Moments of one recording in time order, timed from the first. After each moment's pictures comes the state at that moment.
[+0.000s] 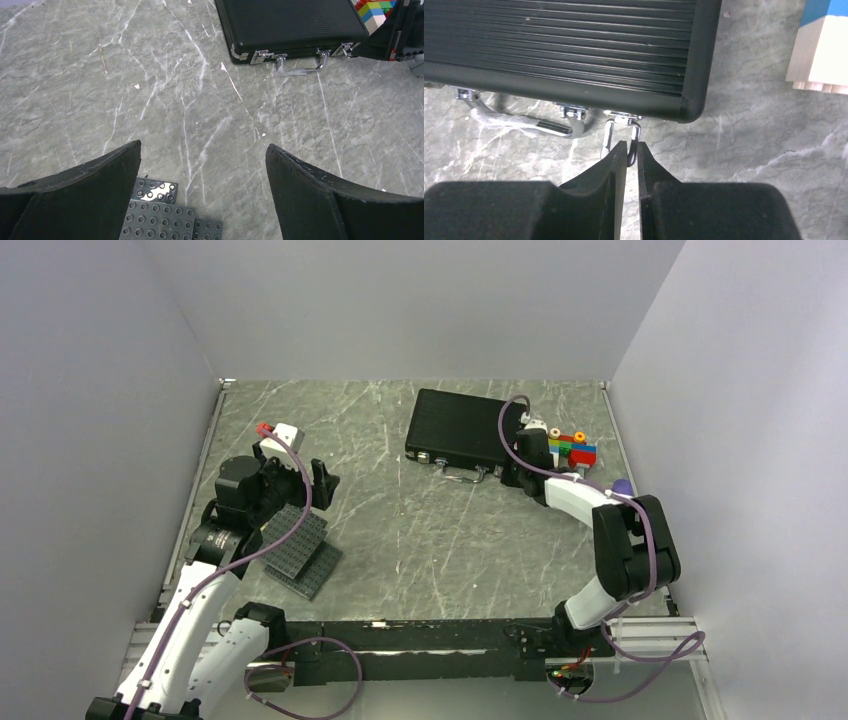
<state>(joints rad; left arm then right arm) -0.23 0.74 0.78 -0.34 0.19 -0.07 0.25 1.57 0.83 0.00 0.08 0.34</state>
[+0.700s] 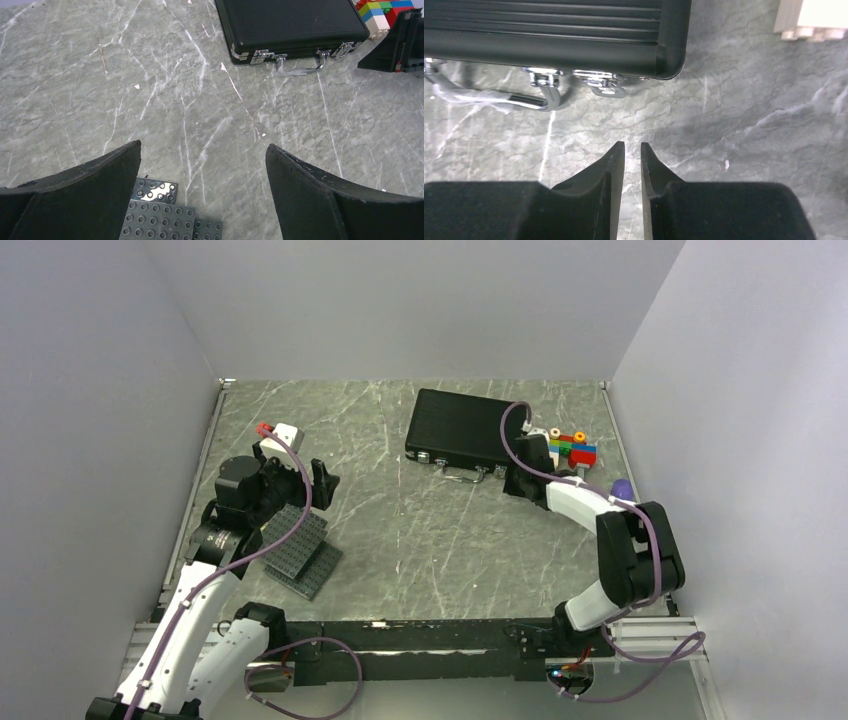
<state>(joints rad) -0.23 0.74 0.78 -0.34 0.19 -0.07 0.26 1.57 0.80 -0.08 0.13 0.38</state>
